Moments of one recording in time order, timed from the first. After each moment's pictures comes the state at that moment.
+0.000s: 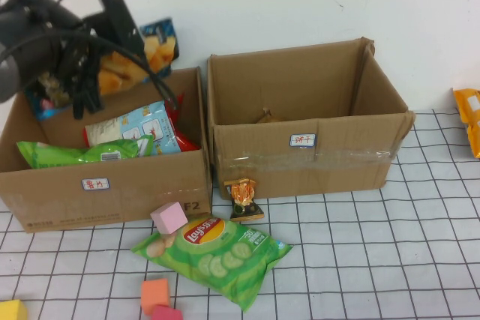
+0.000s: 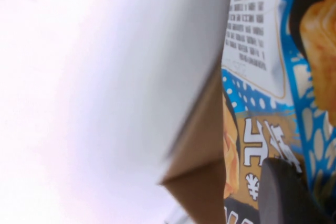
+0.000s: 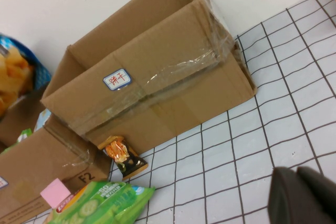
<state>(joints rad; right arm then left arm) -0.09 -0.01 0.03 0.83 0.43 -0.24 -0.23 1.91 -1.65 0.59 0.65 0.47</state>
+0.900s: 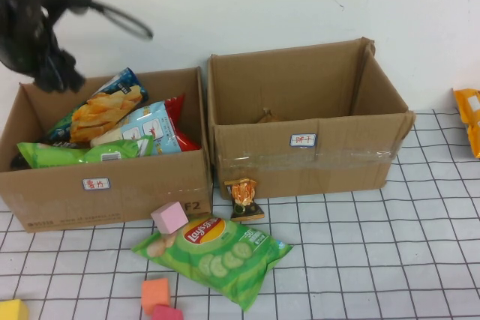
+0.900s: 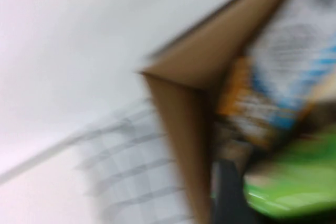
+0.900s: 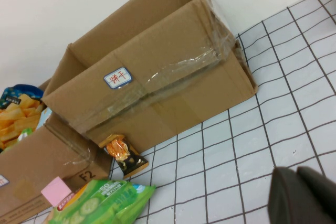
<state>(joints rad) -0.09 -0.01 0.03 0.83 0.43 -0.24 -0.17 1.83 -1.70 0.45 0.89 0.14</state>
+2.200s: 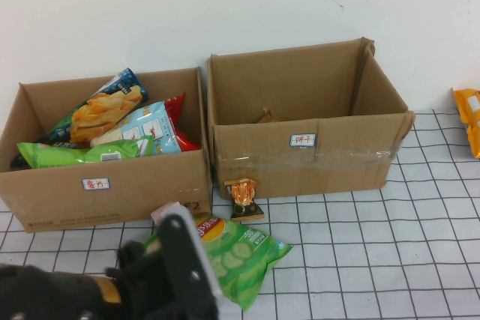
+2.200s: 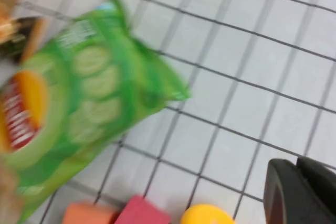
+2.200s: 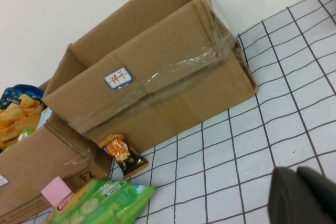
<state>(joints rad) -0.09 -0.01 0.03 0.83 0.43 -0.24 -0.65 1.17 -0.62 -0.47 0.50 0.88</state>
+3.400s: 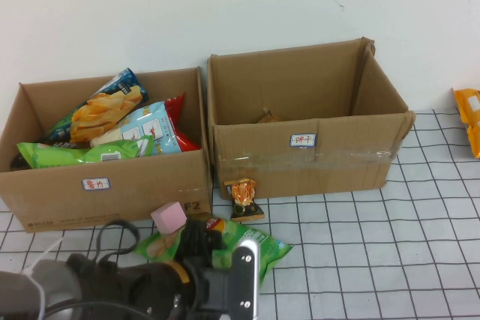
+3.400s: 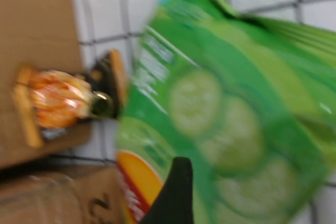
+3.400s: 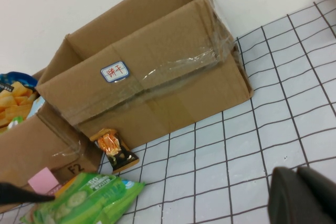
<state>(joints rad) -0.09 -0.01 0.03 0.83 0.43 -0.31 -0.69 1.73 -0.65 -0.39 -0.14 1.43</state>
